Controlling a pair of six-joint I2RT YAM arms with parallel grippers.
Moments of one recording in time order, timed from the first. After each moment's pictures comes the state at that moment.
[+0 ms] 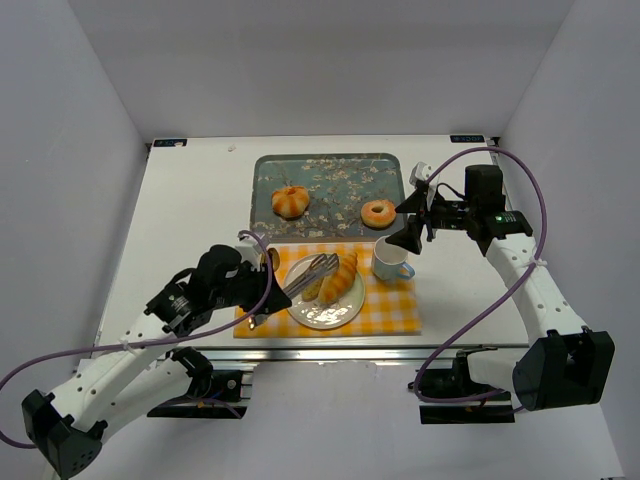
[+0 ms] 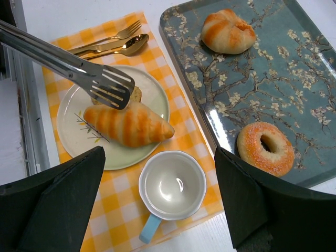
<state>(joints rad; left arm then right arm) -0.68 0.76 0.68 -0.58 0.27 -0.58 0.16 1.21 1.07 -0.51 -1.01 -0.59</state>
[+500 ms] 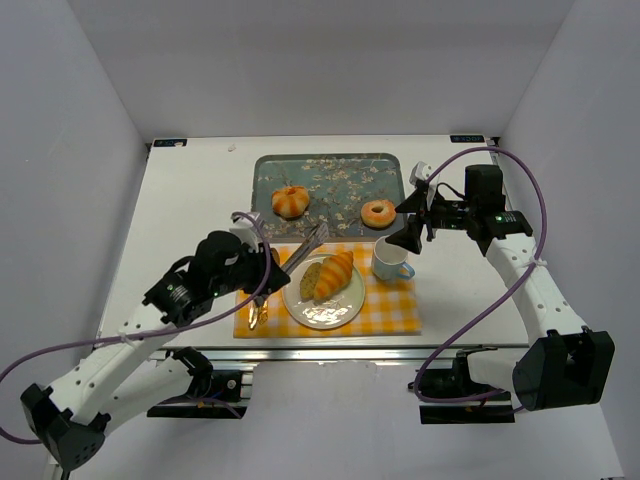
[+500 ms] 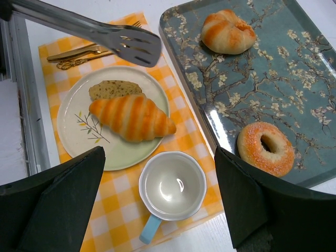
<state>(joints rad) -0.68 0.80 0.79 -0.59 0.13 -0.58 0.16 1.21 1.07 -0.51 -1.01 -0.58</state>
